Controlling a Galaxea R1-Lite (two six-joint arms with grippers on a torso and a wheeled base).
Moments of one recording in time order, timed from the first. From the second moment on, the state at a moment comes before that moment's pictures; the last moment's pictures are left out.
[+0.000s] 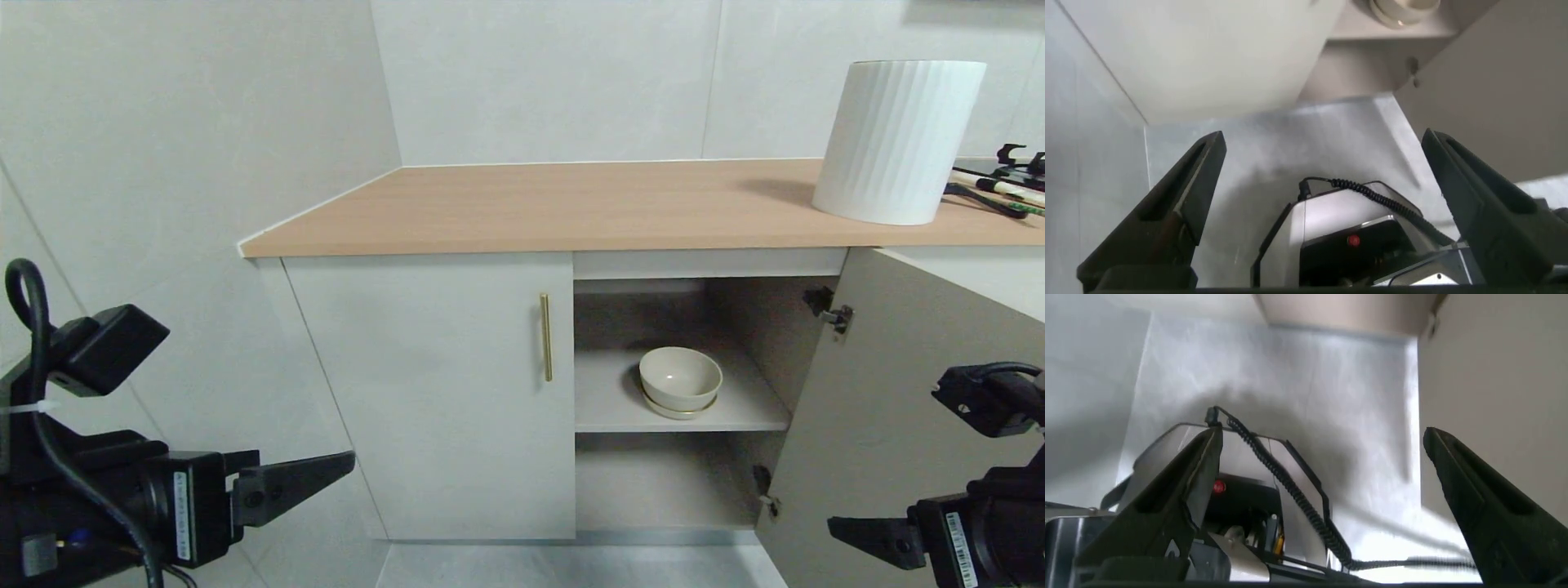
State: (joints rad) left arm -0.47 1.11 -0.70 0.15 0.02 -0.38; right arm 0.57 1.22 -0.66 0.26 -0.19 0.37
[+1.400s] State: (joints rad) left arm -0.47 1.11 -0.69 0.15 0.02 -0.36; right arm 0.56 1.24 -0.65 0.26 -0.20 0.38
